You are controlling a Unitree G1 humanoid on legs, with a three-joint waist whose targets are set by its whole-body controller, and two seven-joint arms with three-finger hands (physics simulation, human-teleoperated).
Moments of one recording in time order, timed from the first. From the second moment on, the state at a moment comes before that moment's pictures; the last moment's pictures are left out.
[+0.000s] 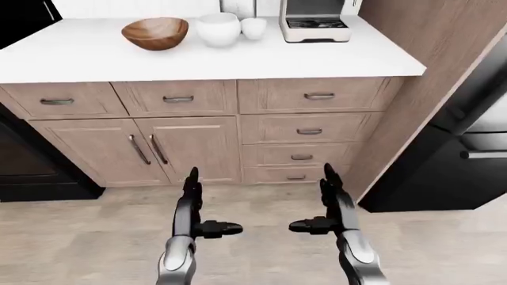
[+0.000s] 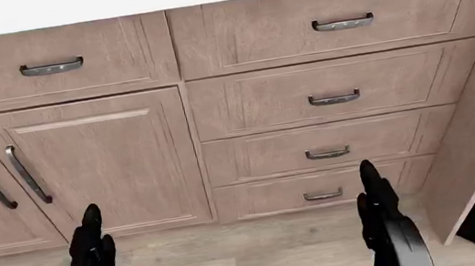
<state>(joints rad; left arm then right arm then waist) 0.03 0.02 0.04 0.09 -0.01 0.06 -0.04 0.03 -0.01 -0.04 0.09 0.01 0.06 0.04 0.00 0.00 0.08</state>
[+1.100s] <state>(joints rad) -0.22 0.10 0.14 -0.59 -0.10 0.71 -0.01 -0.25 -0.04 -0.07 -0.74 0.15 0.84 -0.04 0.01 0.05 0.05</state>
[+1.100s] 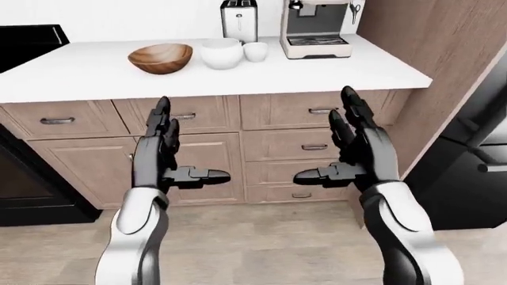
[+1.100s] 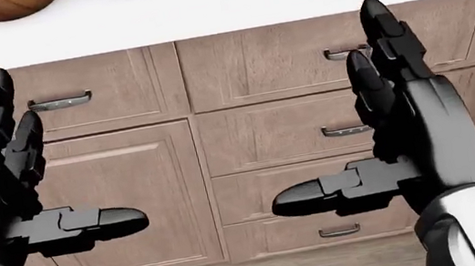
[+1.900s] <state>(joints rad) -0.23 0.11 0.18 -0.64 -0.14 0.74 0.00 -0.27 -0.05 -0.04 -0.84 0.18 0.92 -0.05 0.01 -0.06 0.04</state>
